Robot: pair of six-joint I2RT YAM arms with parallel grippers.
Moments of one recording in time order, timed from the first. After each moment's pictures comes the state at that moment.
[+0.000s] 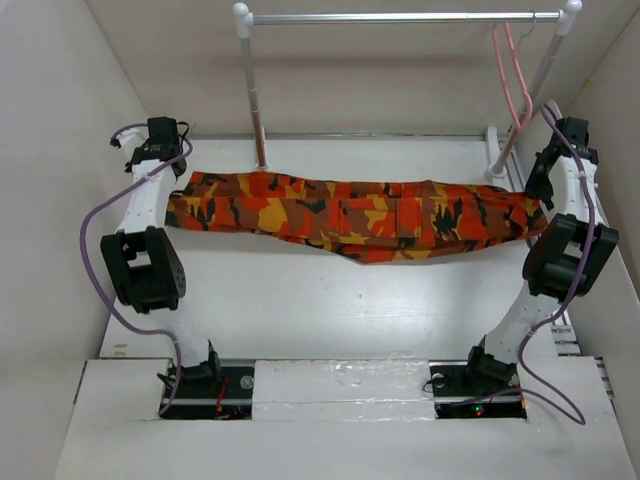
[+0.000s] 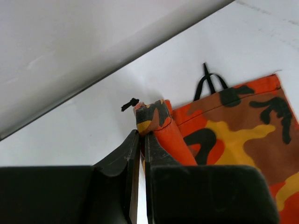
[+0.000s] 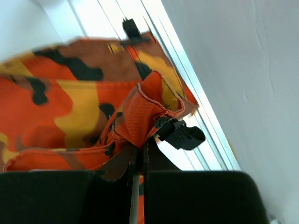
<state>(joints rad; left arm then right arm) 0.14 1.76 1.60 -0.80 -0.69 -0.66 -0.40 1.88 1.71 -0.80 0.20 0.05</state>
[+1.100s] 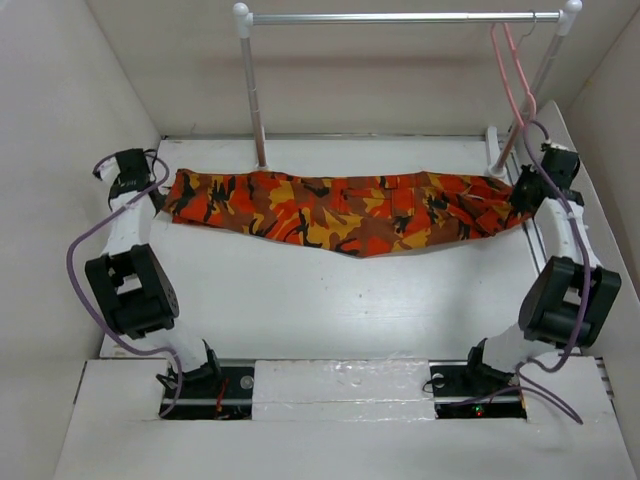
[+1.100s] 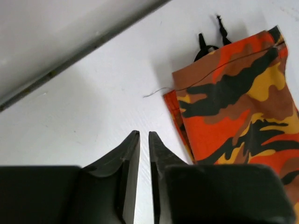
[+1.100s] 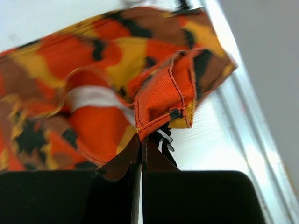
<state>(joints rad) 0.28 1.68 1.35 -0.55 -0.34 -0.59 -0.37 1.59 1.28 -0.40 -0.03 0.11</state>
